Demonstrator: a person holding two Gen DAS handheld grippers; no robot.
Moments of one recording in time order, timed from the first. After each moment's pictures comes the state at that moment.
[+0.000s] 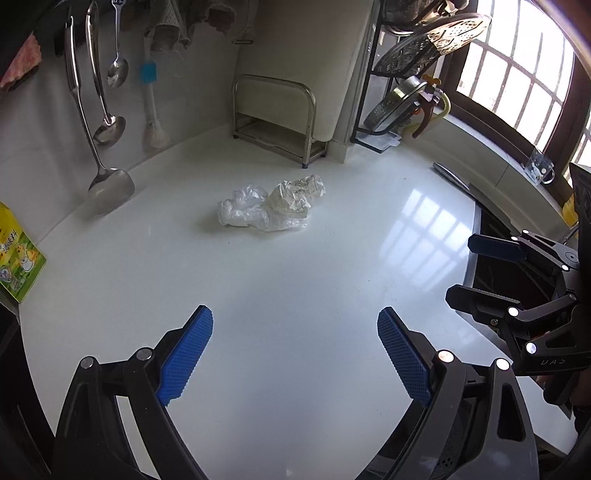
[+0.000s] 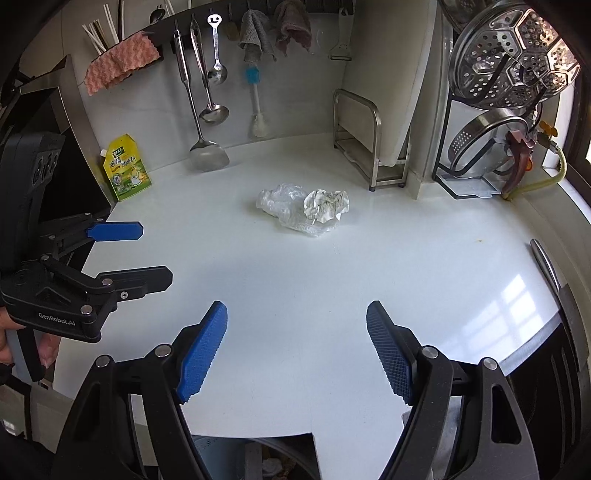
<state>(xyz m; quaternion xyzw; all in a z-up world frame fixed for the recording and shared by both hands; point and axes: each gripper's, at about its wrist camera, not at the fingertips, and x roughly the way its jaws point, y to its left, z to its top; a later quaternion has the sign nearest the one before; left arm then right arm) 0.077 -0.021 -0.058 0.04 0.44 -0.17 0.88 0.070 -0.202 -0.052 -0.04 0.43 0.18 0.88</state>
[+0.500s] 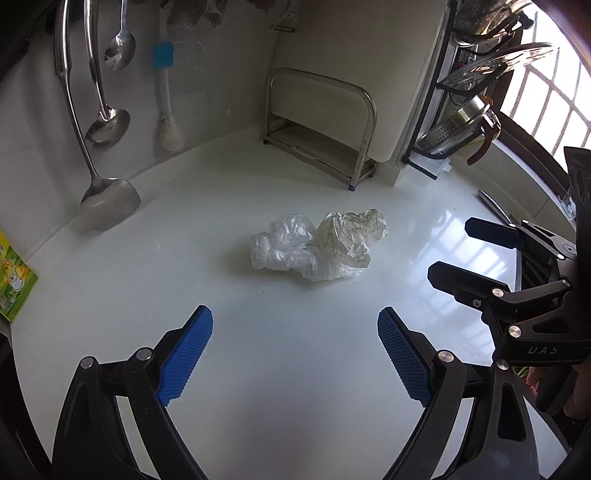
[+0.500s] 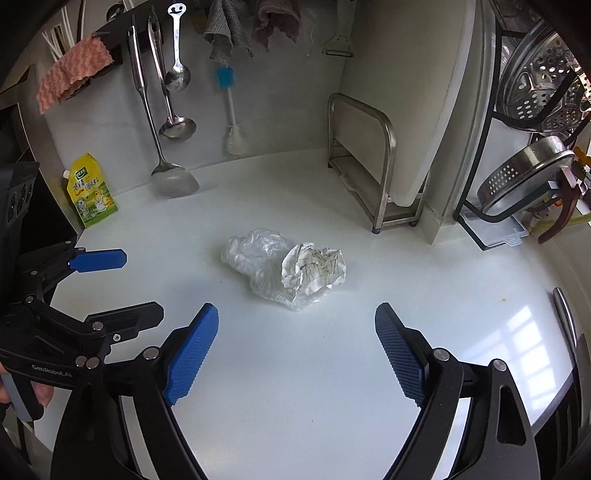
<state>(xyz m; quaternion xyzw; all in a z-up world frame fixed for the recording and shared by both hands) 0.173 -0.008 -0.085 0.02 0.45 -0.13 0.88 0.205 -0.178 -0.084 -0.04 0.43 0.17 0.89</state>
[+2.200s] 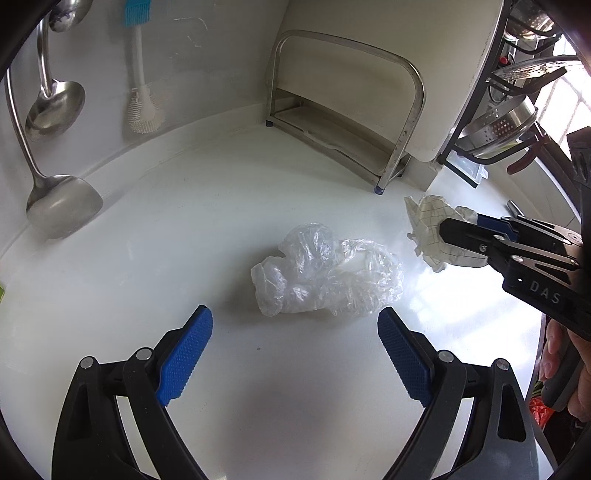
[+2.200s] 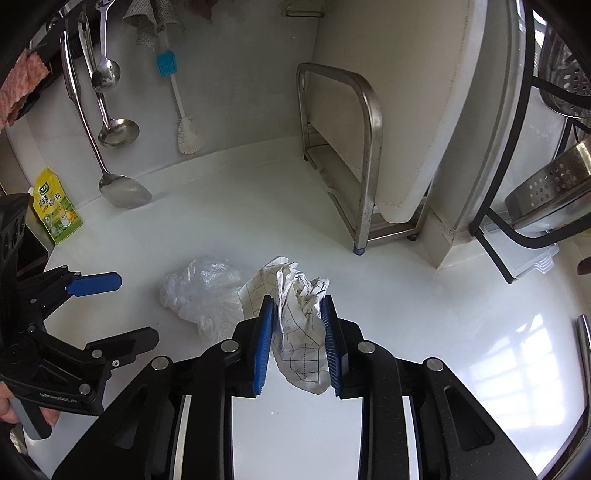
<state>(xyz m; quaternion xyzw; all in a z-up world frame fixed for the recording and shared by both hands) 0.250 -0.033 -0.132 0.01 0.47 -0.13 0.87 0.283 -0.207 -0.112 -0.03 0.45 0.17 0.88</state>
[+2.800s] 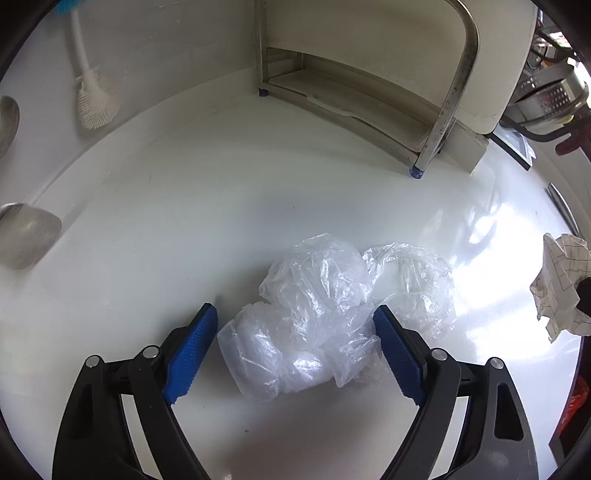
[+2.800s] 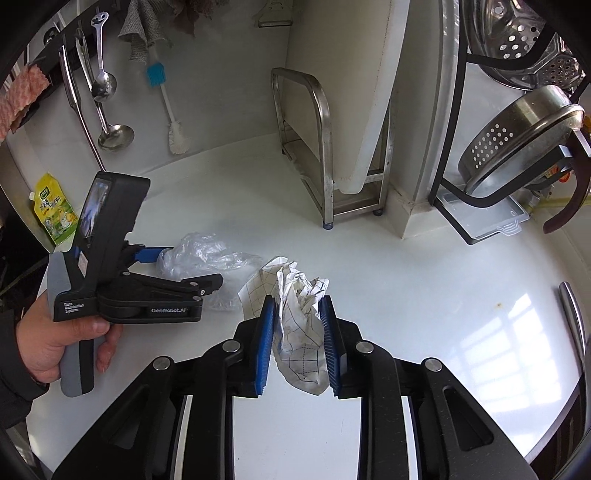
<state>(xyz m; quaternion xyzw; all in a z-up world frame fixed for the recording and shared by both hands) 0.308 -0.061 -0.180 0.06 0.50 -0.11 0.85 0.243 -0.229 -0.116 -0.01 0.46 0.15 0.87</state>
